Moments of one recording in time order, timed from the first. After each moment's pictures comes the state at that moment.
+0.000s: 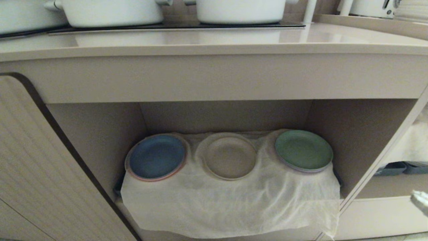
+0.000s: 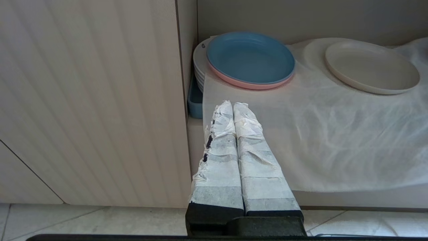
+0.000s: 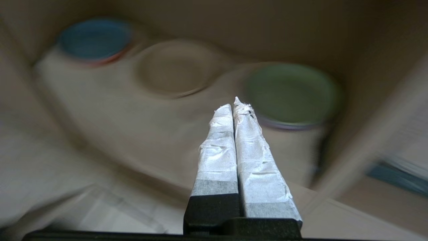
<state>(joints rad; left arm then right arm) 0.00 0.00 0.00 0.00 0.00 -0.05 0.11 0.66 -0.18 -0.40 0.32 -0.09</state>
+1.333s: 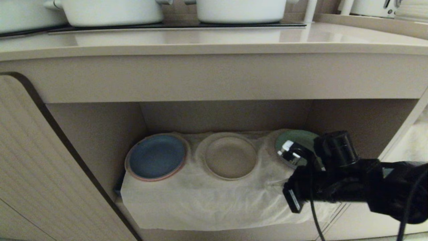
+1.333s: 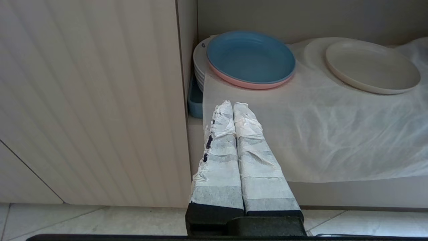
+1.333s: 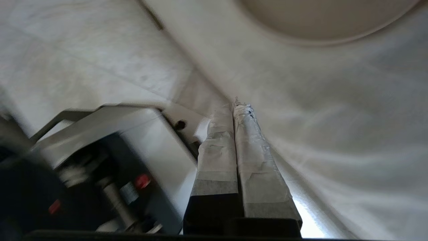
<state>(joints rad) 0.00 0.00 0.00 0.00 0.00 -0.05 0.50 1.79 -0.70 -0.41 0.35 -0.15</state>
